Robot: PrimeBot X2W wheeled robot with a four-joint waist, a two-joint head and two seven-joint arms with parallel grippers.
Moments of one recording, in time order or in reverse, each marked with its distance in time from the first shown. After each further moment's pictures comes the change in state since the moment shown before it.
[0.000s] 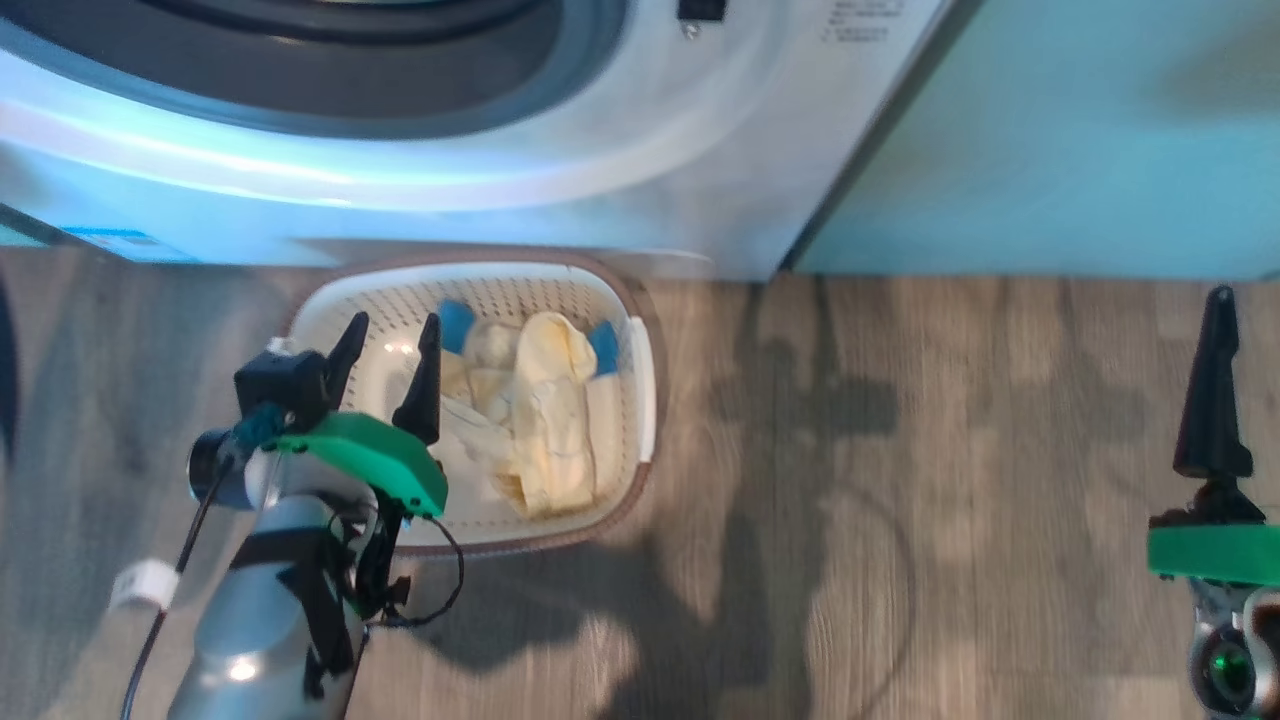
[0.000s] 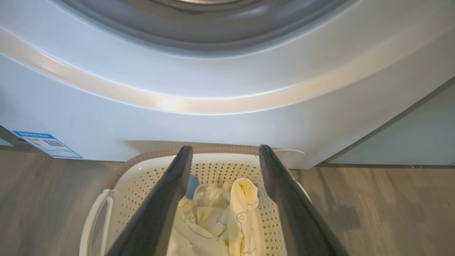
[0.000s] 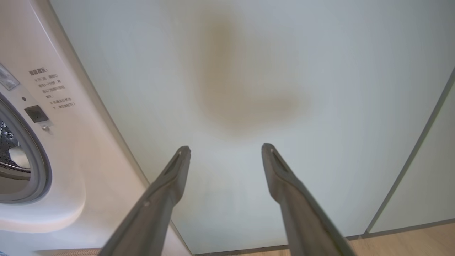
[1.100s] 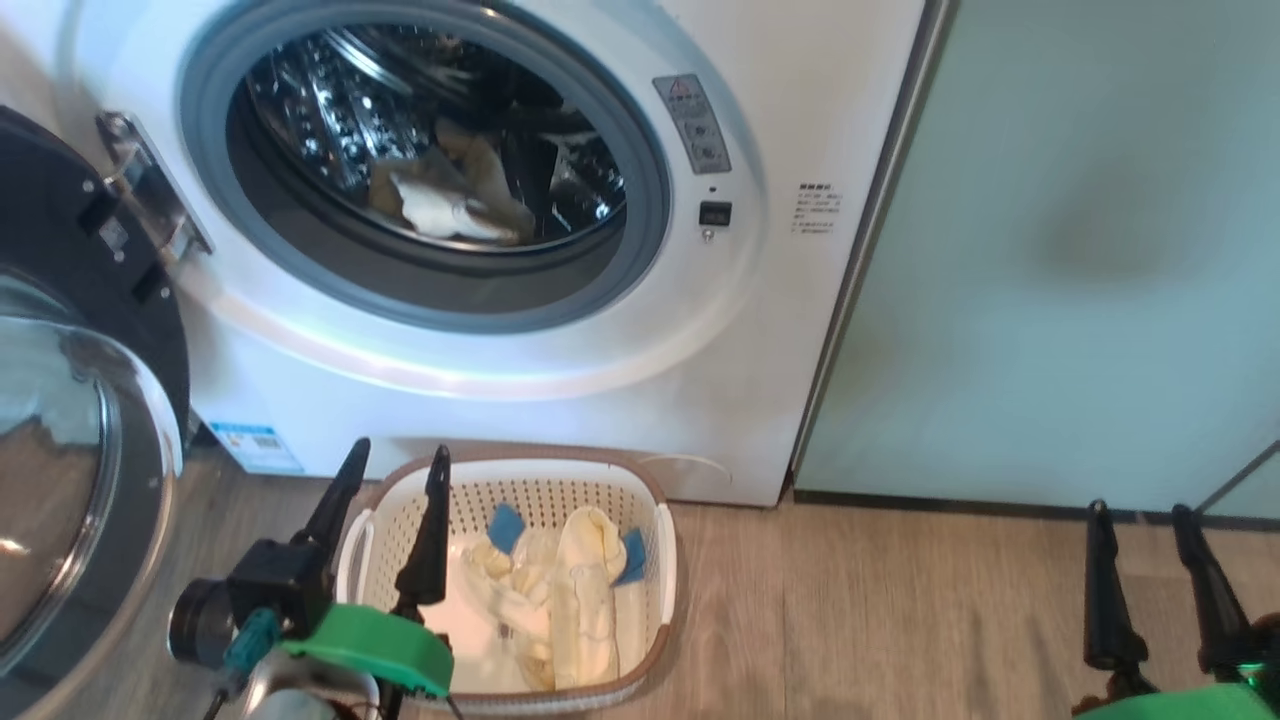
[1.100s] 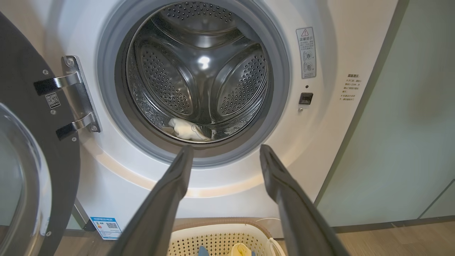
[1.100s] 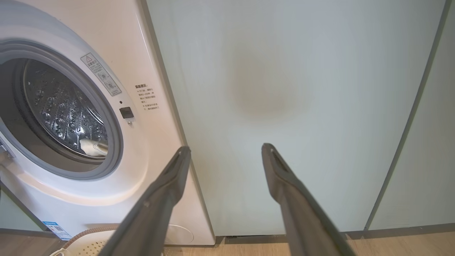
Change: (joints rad) left arm 0.486 -0.037 0.055 -0.599 0.145 0.019 0.034; right arm 0.265 0.000 0.067 0.061 -0.058 0.000 0.000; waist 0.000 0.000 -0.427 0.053
